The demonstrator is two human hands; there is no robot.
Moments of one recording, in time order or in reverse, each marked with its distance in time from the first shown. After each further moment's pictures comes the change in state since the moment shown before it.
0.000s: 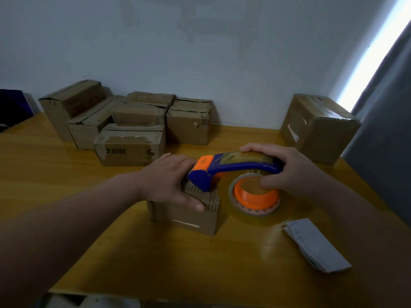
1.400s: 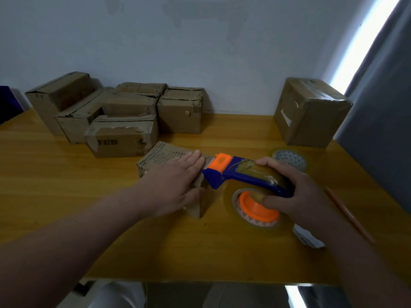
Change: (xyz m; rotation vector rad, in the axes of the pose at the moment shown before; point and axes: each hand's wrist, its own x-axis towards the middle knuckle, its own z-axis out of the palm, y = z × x) left_hand -0.015 0.047 0.024 0.200 0.013 -0.092; right_hand -0.063 0.048 0.038 0.264 0.274 0.053
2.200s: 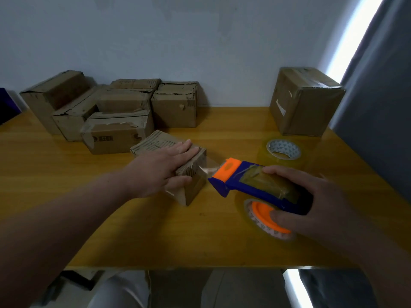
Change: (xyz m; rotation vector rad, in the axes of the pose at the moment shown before) left_hand 0.003 -0.020 -0.001 -0.032 -0.004 0.073; right_hand -0.049 -0.025 -0.014 -0.297 0.010 -0.059
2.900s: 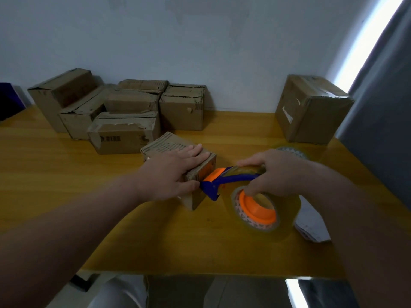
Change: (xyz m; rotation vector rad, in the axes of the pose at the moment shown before) left_hand 0.001 0.003 -0.004 -0.020 0.030 0.002; right_hand 0.096 -0.048 0.014 -0.487 -0.518 0.316
